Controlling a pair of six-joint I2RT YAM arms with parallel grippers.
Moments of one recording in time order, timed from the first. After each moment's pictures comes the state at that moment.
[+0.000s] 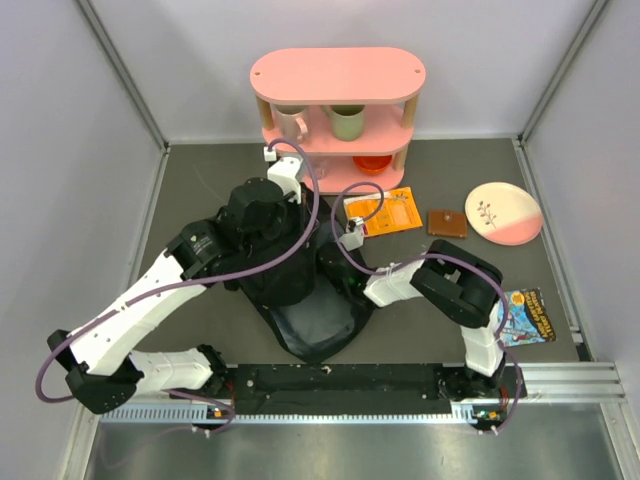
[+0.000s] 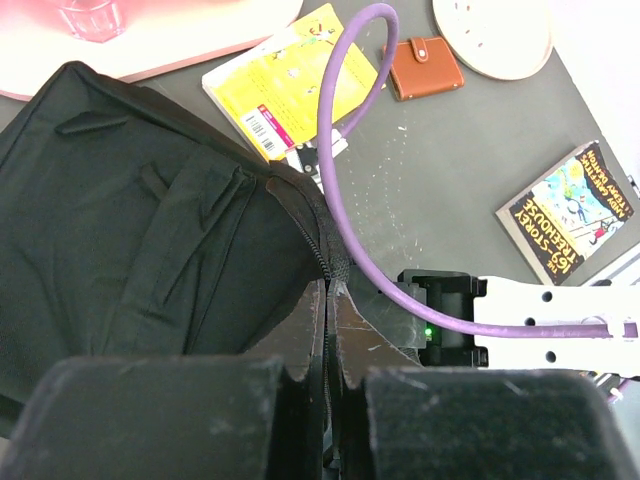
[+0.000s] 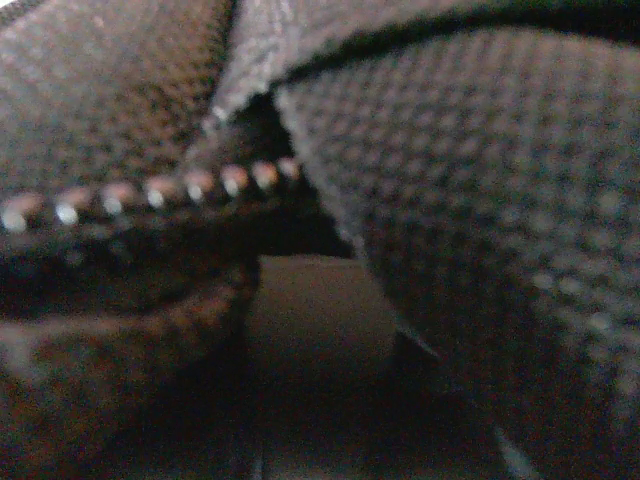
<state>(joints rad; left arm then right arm) -0.86 1.16 1.41 -0.71 -0.17 -0.41 1.01 1.96 0.92 0.75 0.47 1.42</state>
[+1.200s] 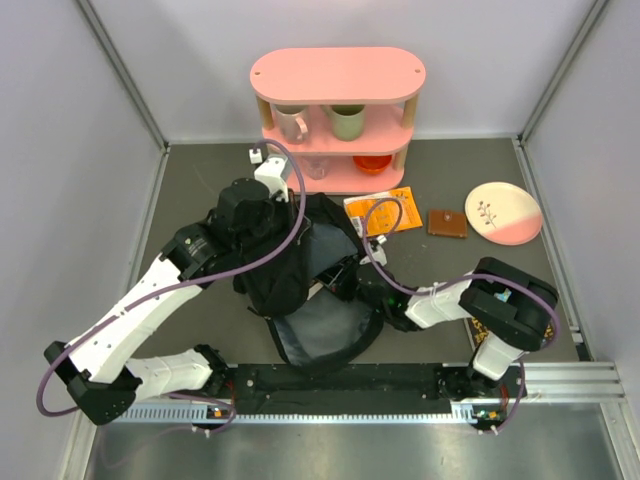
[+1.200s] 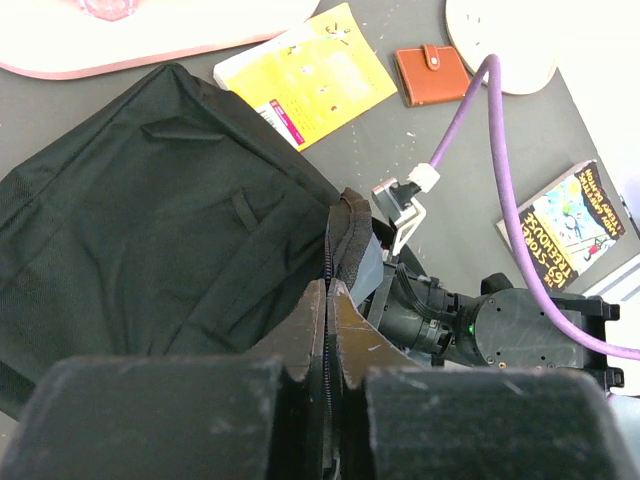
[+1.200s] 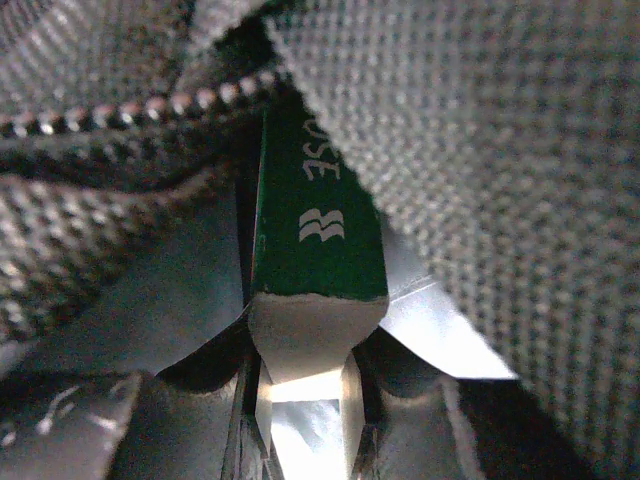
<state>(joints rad) -0.75 1.11 1.31 -0.65 -0.10 -0.44 1.00 1.66 0.55 0.75 0.21 1.42</state>
